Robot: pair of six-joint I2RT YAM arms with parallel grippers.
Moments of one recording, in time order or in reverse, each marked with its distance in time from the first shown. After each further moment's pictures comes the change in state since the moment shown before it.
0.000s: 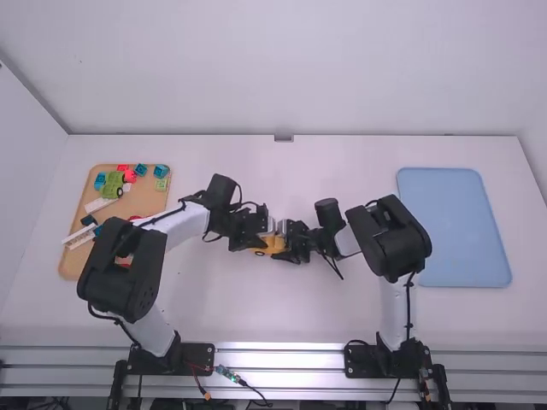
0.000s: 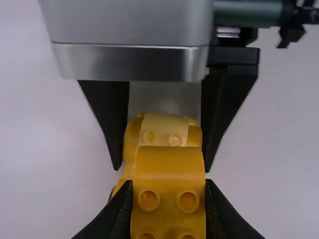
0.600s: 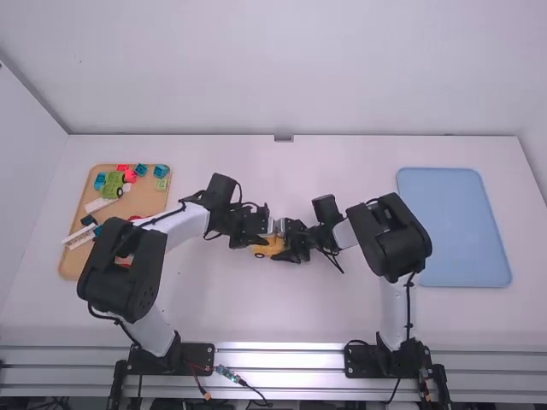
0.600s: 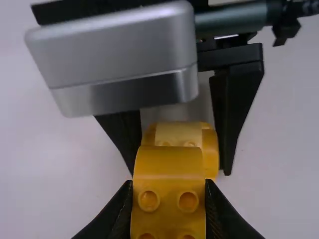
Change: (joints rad) left arm 0.000 0.000 -0.013 0.083 0.010 0.059; right arm -0.001 0.000 0.092 -0.251 -0.040 -0.111
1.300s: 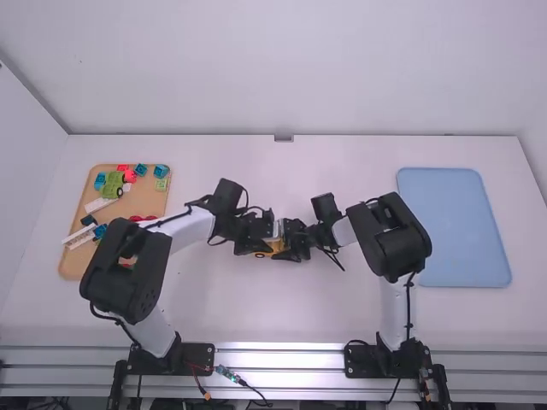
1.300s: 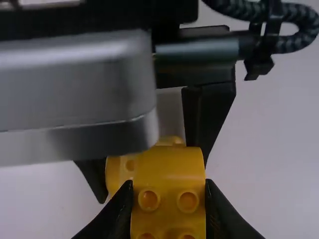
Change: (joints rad) left arm -0.047 0.000 -0.019 -0.016 -0.003 -0.093; right arm 0.000 0.000 0.021 -0.039 0.010 -0.068
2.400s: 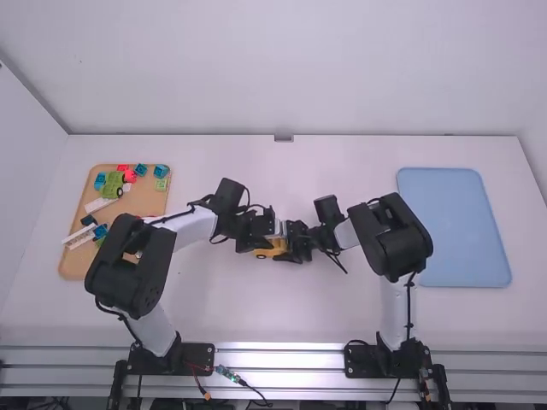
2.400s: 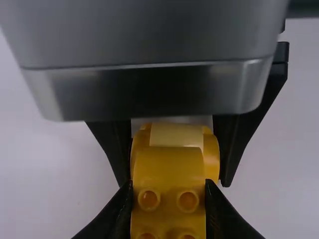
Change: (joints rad) left arm 0.000 0.035 0.005 0.068 -0.045 -0.047; right arm -0.010 0.000 -0.038 0.063 -0.019 -0.011
